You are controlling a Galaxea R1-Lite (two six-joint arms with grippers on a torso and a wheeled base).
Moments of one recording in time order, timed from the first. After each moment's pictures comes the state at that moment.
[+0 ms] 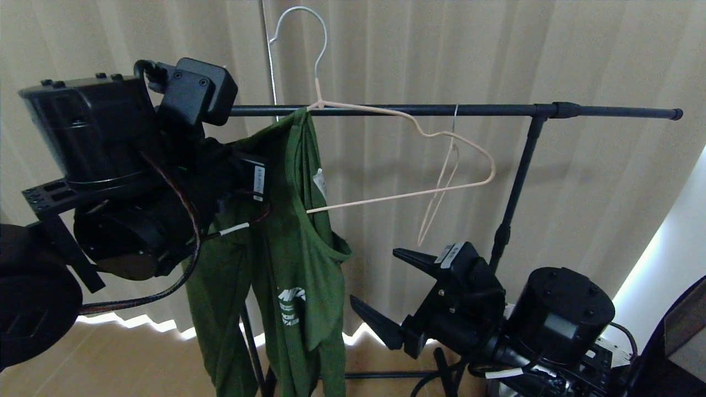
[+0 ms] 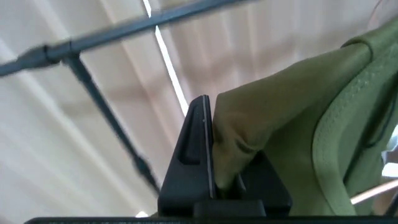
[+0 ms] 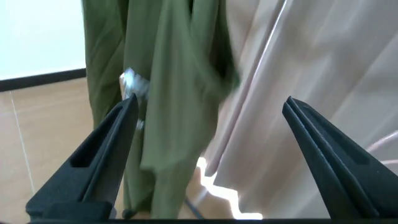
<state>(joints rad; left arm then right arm) -0.59 1.57 -0.92 -0.66 0.47 0.27 0.79 1.96 -0.44 -1.48 0.05 -0.08</state>
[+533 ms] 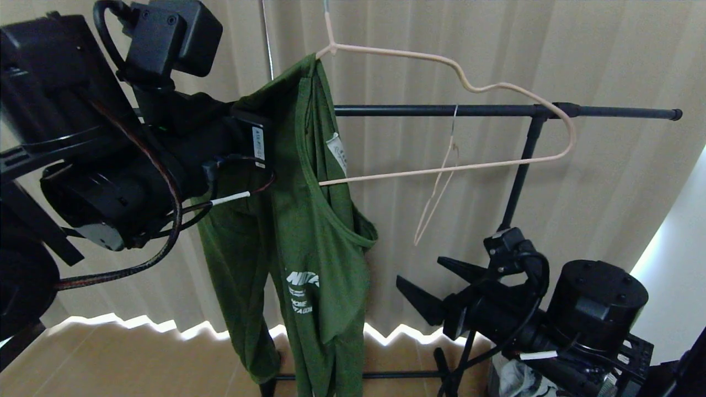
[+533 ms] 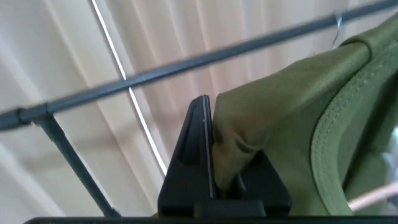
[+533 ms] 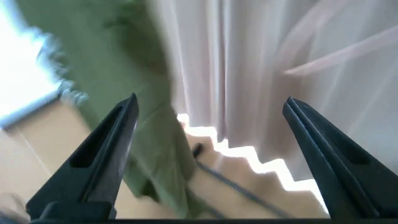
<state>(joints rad) -0.59 1.55 -1.00 -0.70 0.28 0.28 0.66 1.86 -0.36 -1.38 -0.02 0.25</state>
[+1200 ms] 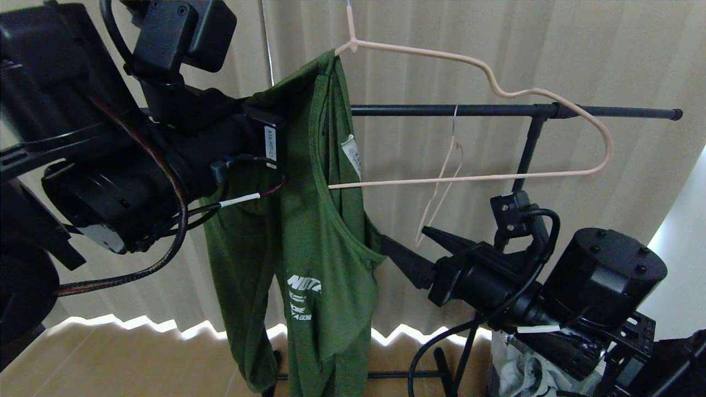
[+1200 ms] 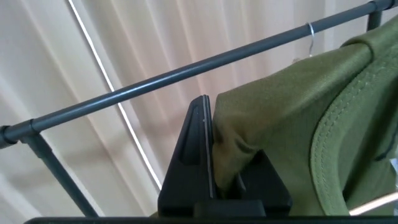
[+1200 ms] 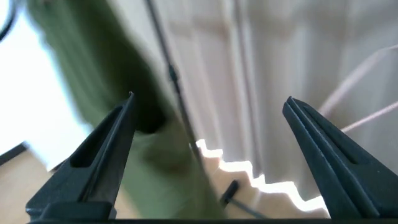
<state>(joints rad) -0.64 1.55 -1.01 -0.70 0.27 0.31 0.72 1.81 -0.50 -1.33 -0.02 0.35</state>
